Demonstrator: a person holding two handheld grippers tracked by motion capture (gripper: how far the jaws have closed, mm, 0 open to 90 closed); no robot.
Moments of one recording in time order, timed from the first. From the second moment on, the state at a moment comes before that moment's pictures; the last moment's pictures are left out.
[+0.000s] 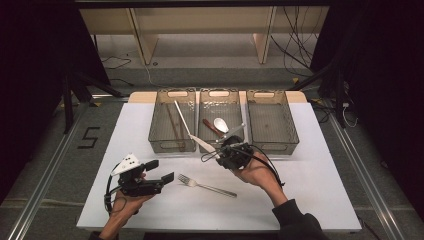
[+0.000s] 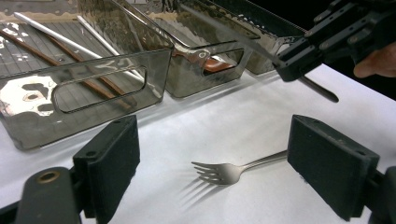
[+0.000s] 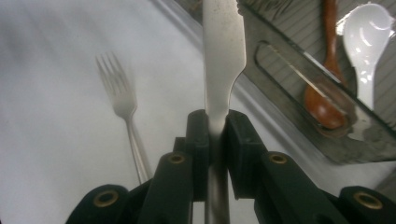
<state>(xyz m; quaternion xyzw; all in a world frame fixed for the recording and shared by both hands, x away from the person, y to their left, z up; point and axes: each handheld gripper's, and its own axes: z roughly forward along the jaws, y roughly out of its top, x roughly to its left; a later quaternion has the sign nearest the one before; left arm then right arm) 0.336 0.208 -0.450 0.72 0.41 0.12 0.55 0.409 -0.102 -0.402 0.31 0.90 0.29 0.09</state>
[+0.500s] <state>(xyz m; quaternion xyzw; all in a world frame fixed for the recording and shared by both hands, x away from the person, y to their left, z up) 0.336 0.209 -0.450 0.72 0.41 0.13 0.55 0.435 -0.144 -0.370 0.36 0.87 0.31 0.13</state>
